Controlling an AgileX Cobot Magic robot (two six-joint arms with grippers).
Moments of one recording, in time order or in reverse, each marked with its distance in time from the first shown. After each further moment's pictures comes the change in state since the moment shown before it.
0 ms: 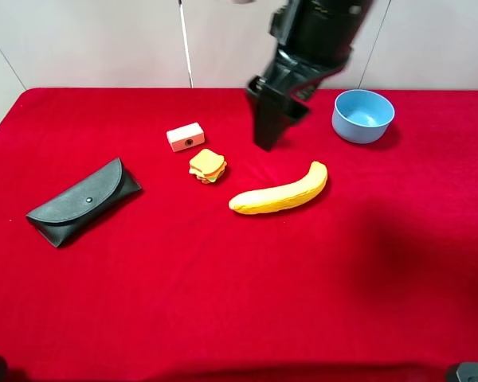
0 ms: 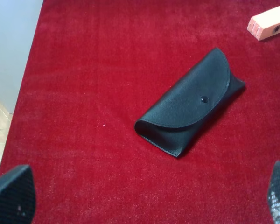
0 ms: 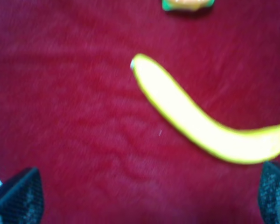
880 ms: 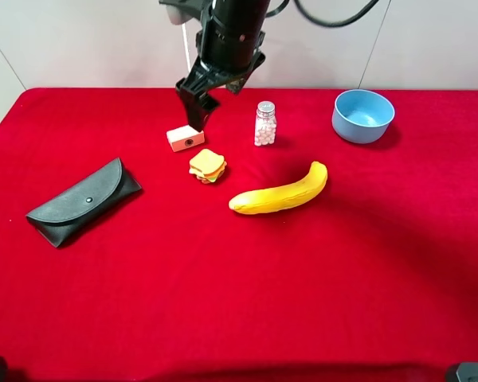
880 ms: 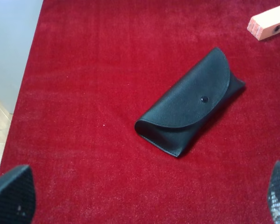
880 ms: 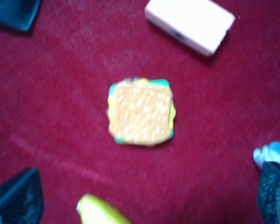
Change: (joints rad) left arm 0.000 0.000 0.000 0.000 0.000 0.000; right arm 0.000 0.472 -0.465 -0.001 -0.054 -0.016
